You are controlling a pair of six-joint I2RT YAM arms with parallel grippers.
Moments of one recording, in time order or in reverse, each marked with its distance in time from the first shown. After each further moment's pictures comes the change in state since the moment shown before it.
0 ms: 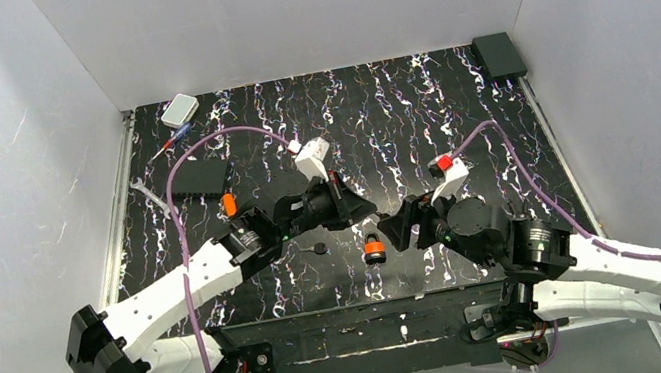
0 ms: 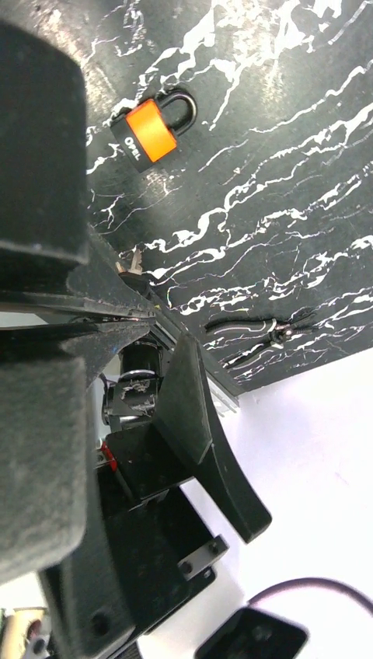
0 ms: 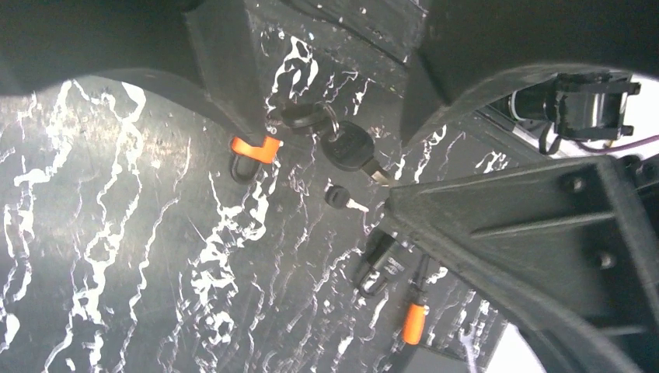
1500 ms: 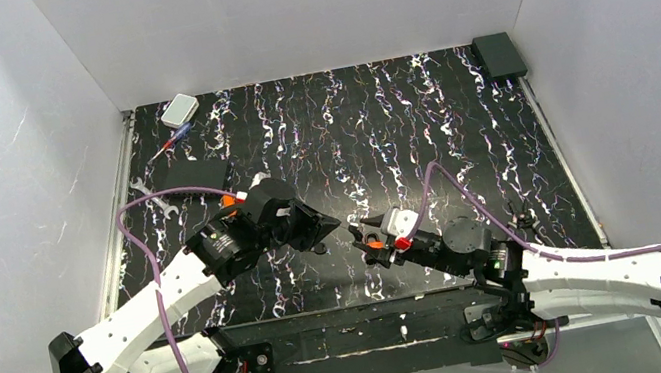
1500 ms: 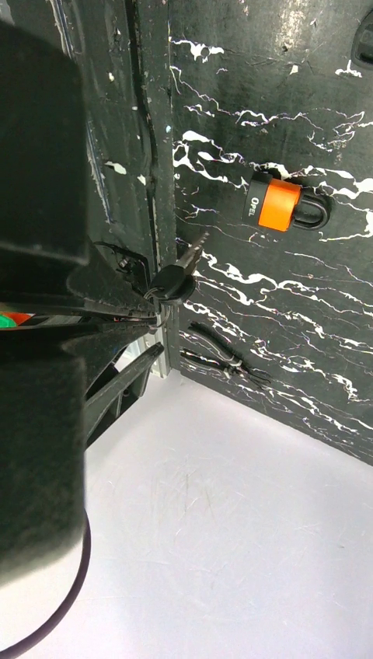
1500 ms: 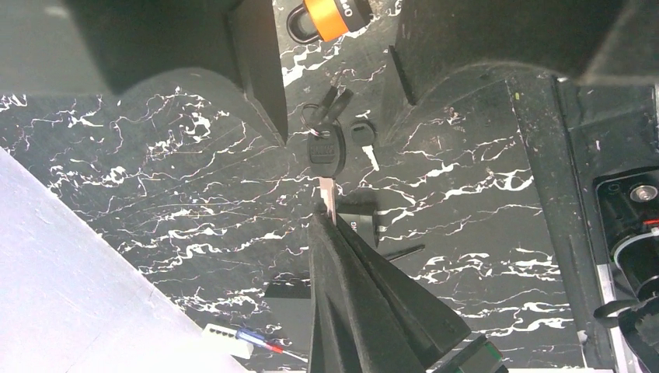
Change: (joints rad) left arm 0.047 -0.113 0.047 -0.518 -0.198 -0.676; right arm 0.003 0.113 -0.338 0.797 -0.378 -0.898
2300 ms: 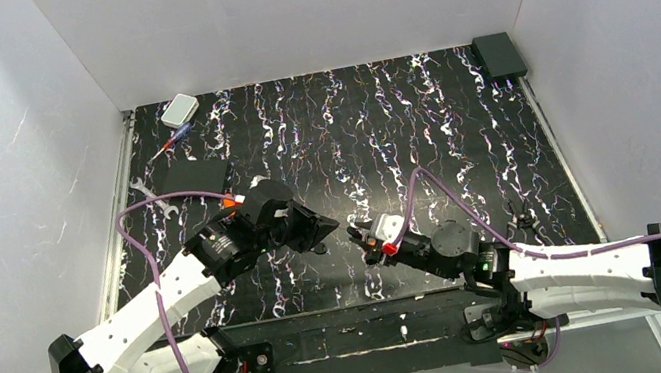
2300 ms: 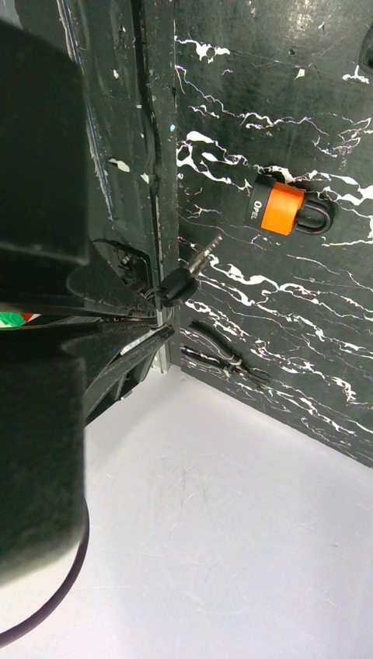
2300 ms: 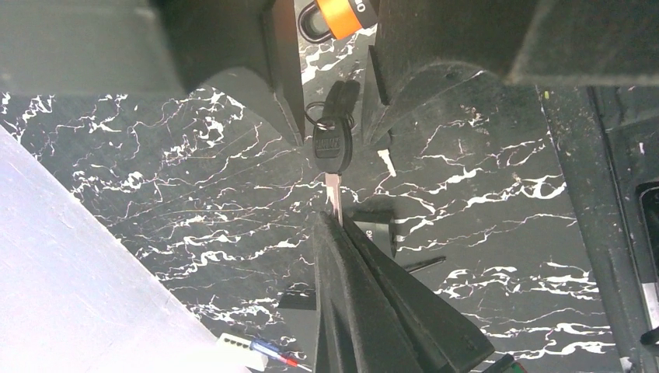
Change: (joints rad) left arm 0.014 -0.012 -0.025 0.009 0.023 -0.025; right arm 0.032 0.109 0.000 0.085 0.078 -0.060
